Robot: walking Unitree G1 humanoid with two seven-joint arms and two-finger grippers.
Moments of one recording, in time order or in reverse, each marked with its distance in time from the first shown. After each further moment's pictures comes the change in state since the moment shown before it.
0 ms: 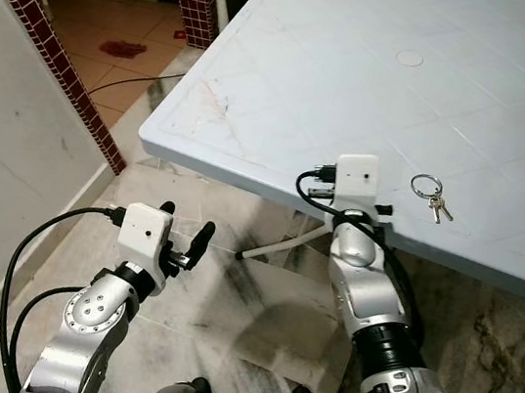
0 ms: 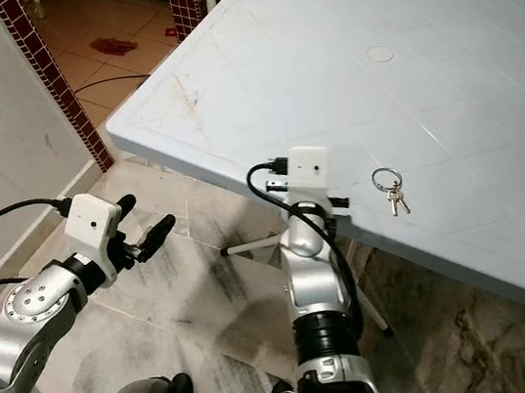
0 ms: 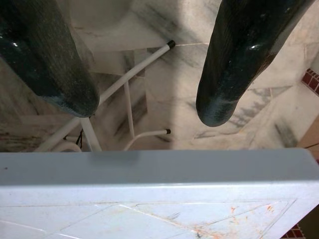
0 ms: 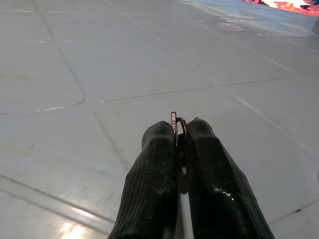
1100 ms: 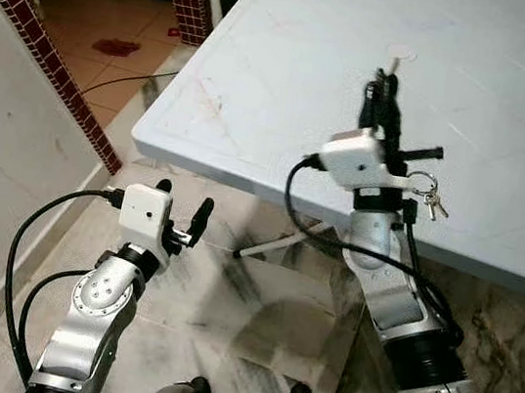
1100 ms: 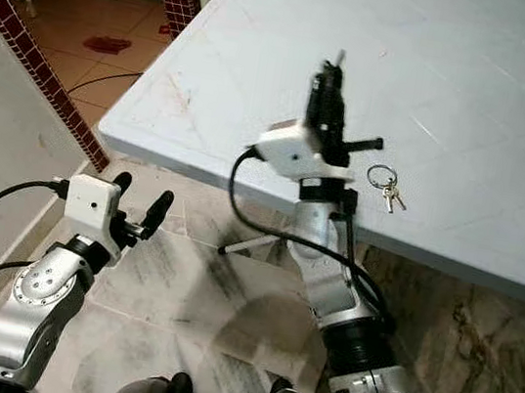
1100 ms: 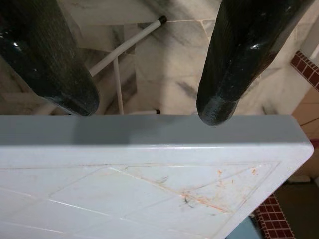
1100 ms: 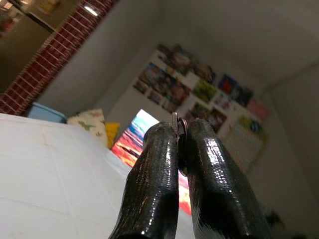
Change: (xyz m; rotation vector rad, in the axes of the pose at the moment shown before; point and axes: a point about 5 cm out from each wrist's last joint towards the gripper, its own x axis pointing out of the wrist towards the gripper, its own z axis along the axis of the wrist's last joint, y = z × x) left arm 0.013 0.003 0.012 0.010 -0.081 0.077; right arm -0.028 -0.003 0.078 -0.531 -0.722 -0.087
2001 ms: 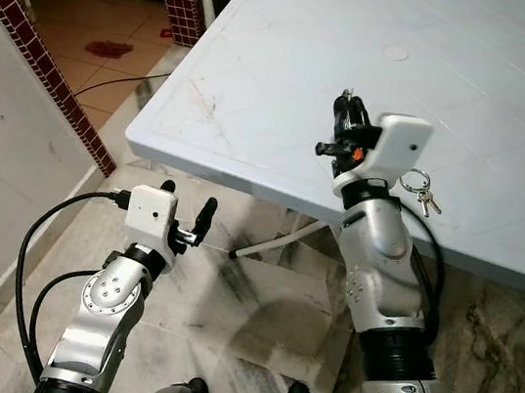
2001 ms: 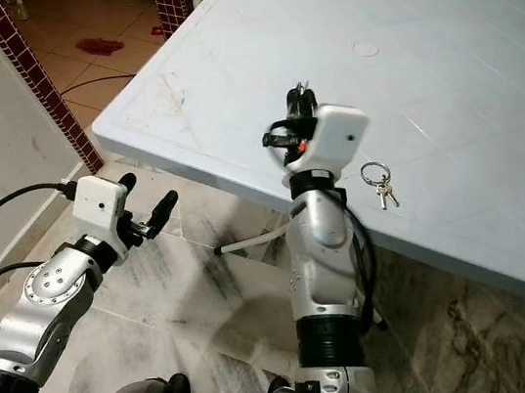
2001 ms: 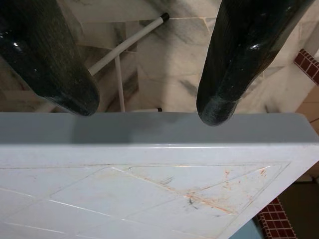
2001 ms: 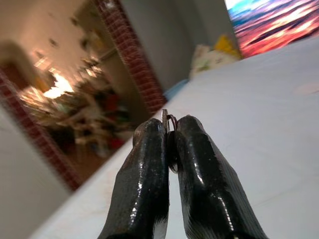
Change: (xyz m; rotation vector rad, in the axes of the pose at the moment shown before) left arm 0.007 -0.002 -0.003 -0.004 -0.007 0.010; right arm 0.006 0.005 -0.015 1.281 0.309 0.142
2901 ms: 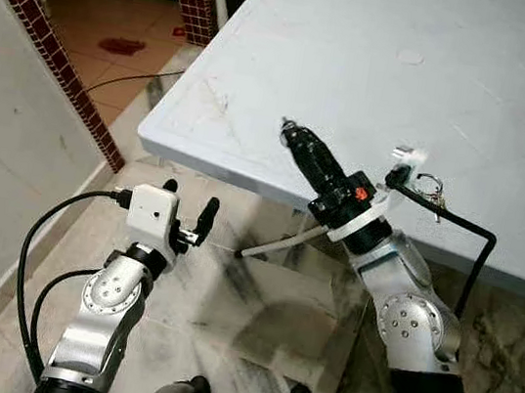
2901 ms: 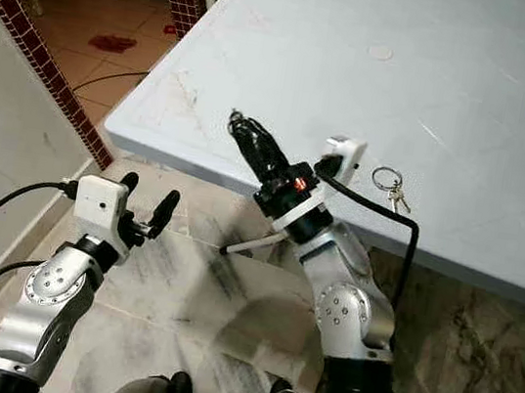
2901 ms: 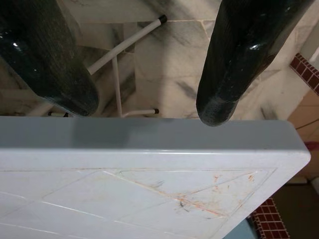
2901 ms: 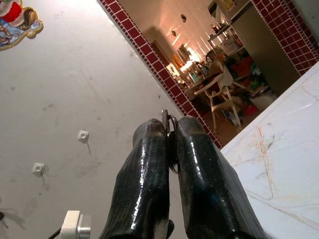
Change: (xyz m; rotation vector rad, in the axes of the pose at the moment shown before) left arm 0.000 -0.001 0.000 0.000 -0.001 -0.017; right arm -0.042 0.016 -0.004 0.299 0.150 0.465
